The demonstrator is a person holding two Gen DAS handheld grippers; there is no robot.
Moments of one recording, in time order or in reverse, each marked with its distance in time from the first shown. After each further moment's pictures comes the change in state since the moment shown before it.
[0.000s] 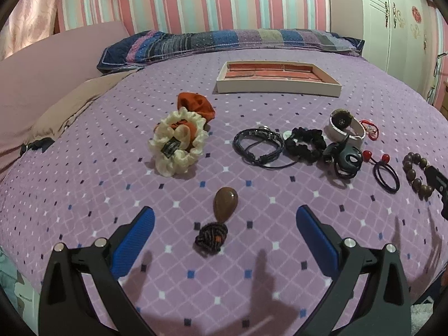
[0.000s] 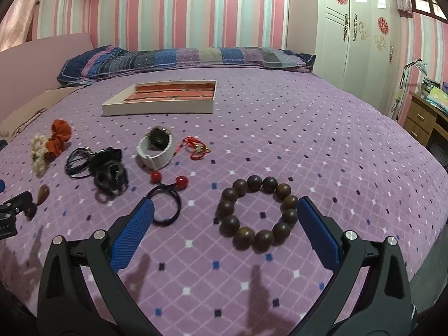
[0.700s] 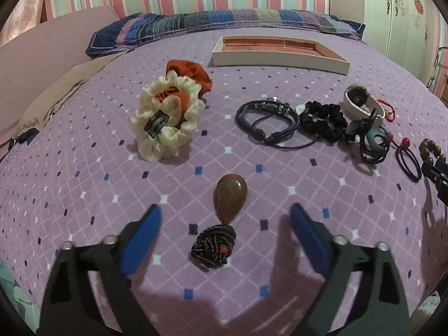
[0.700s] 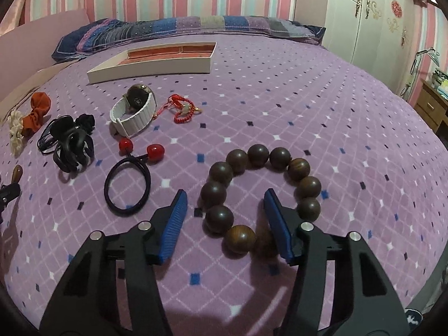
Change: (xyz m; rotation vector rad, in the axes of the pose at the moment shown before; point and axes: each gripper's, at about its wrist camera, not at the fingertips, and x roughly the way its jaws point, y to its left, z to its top) left arm 0.049 0.011 -0.007 0.010 0.105 -0.034; right arm 0.066 -0.010 -0.013 -0.017 0.159 0.029
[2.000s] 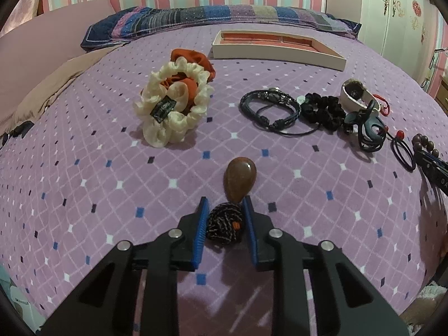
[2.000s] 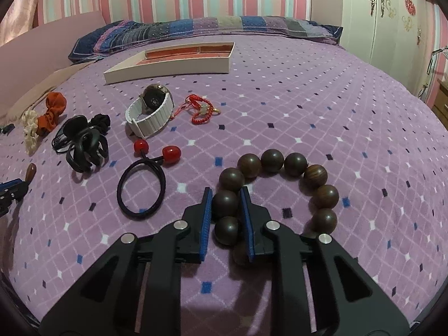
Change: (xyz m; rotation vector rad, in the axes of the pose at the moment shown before) left arm -0.009 0.011 -0.010 -0.004 0.015 -0.043; right arm 0.009 -0.001 0.005 -0.014 -0.006 0.109
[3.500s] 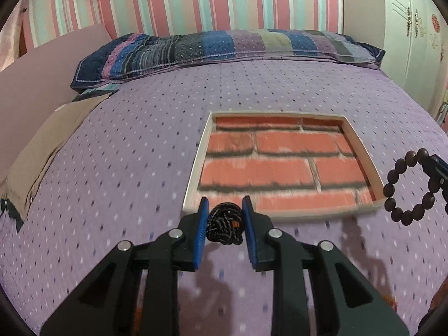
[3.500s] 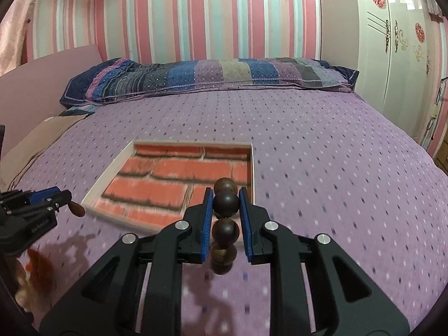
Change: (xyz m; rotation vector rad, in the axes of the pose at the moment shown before) left arm 0.108 -0.039 0.308 -0.006 -0.071 0.079; right arm 0.094 0.027 0.280 0.002 -0.159 0.000
